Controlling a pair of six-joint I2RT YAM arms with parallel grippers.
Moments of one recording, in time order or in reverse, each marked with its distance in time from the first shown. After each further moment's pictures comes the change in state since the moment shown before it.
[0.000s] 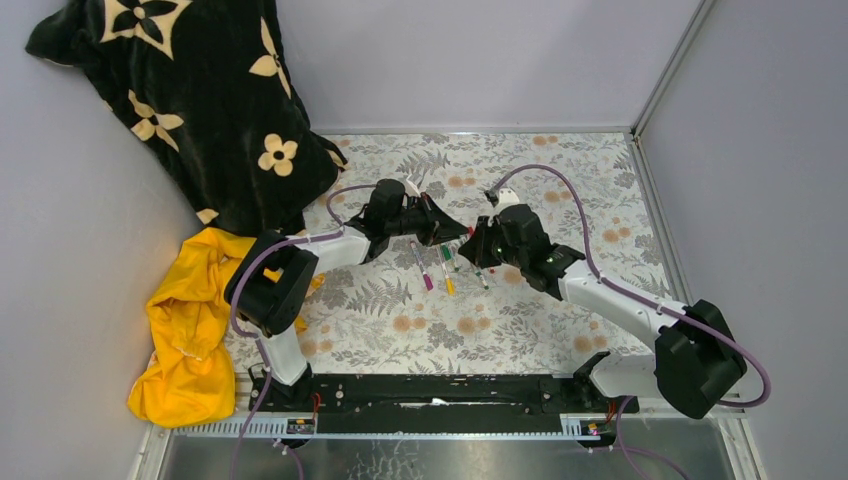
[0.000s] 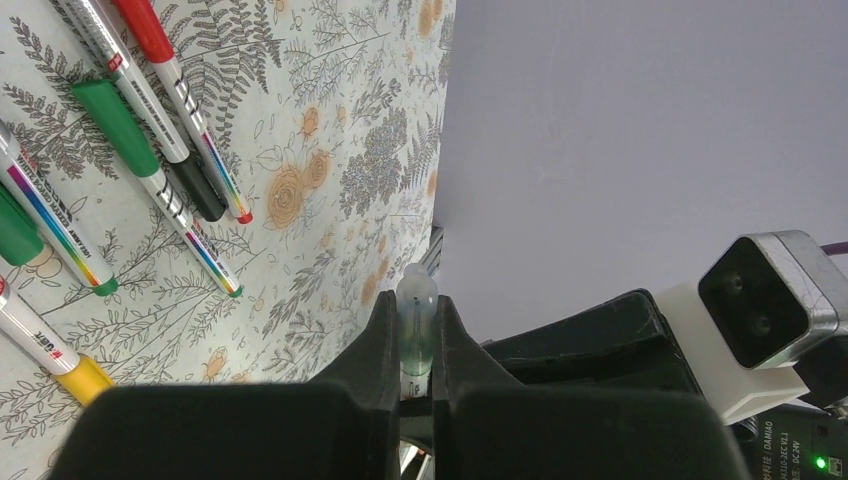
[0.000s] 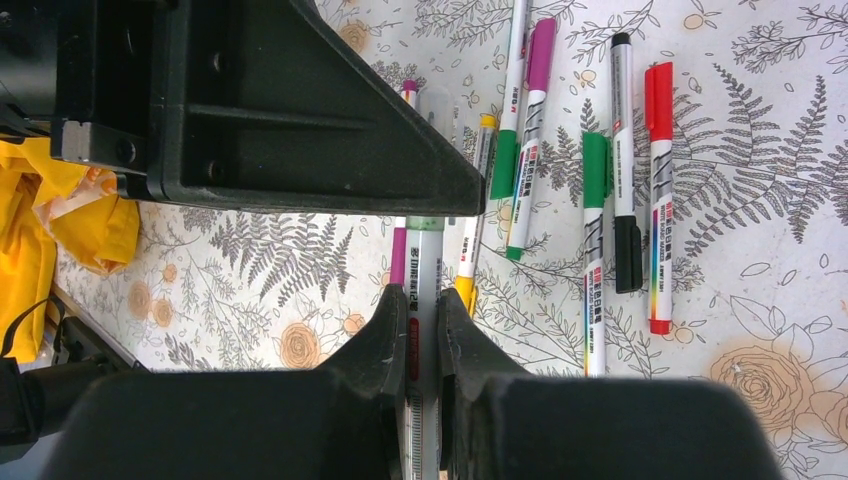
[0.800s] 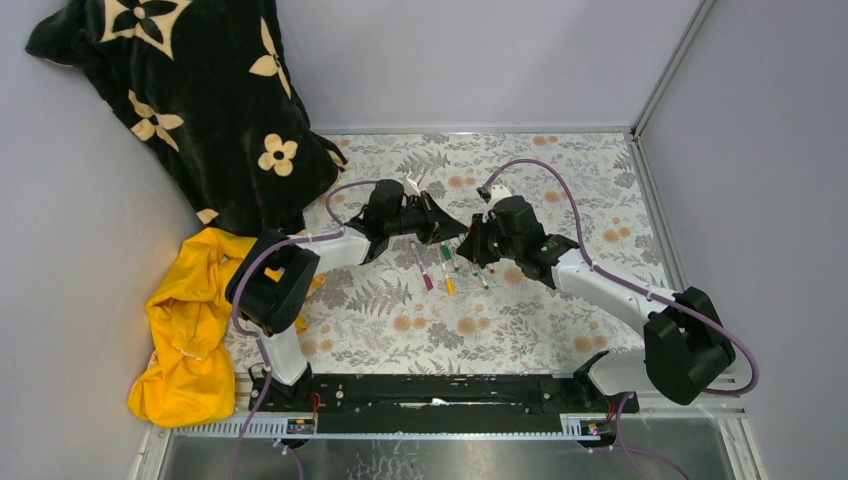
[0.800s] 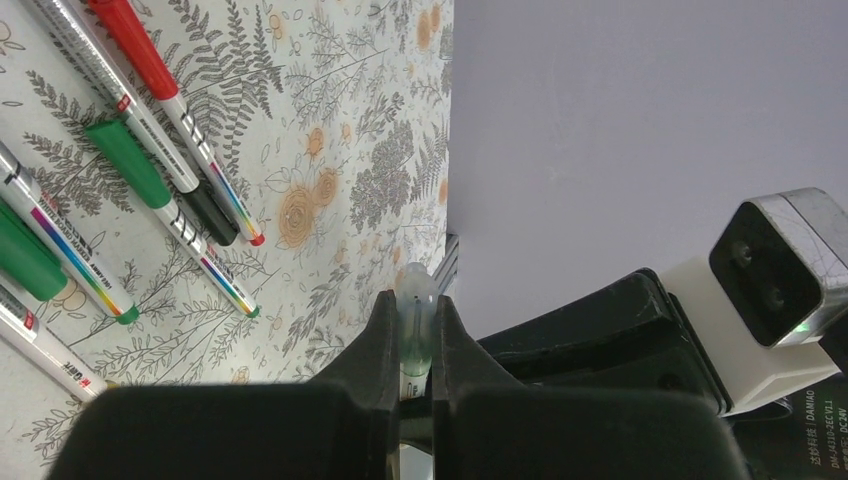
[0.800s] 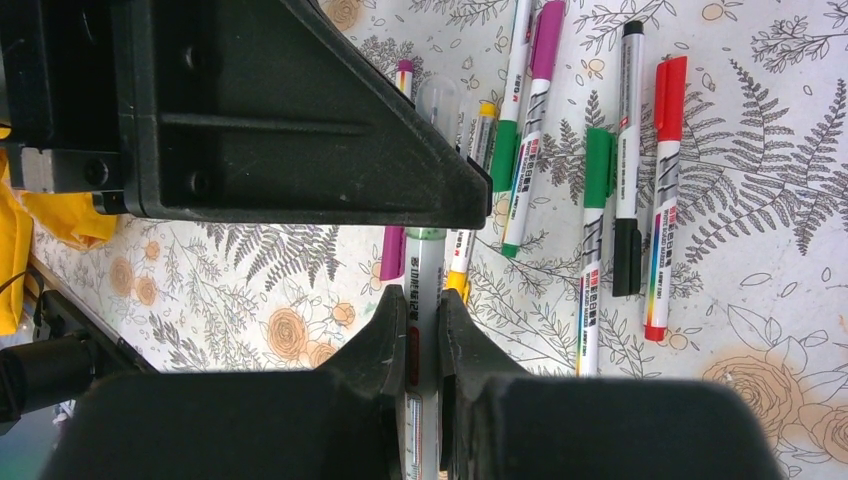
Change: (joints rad) left arm 0.000 0.006 -0.016 0.064 -0.003 0.056; right arm -0.020 0.075 0.075 -0.065 -0.053 -0.053
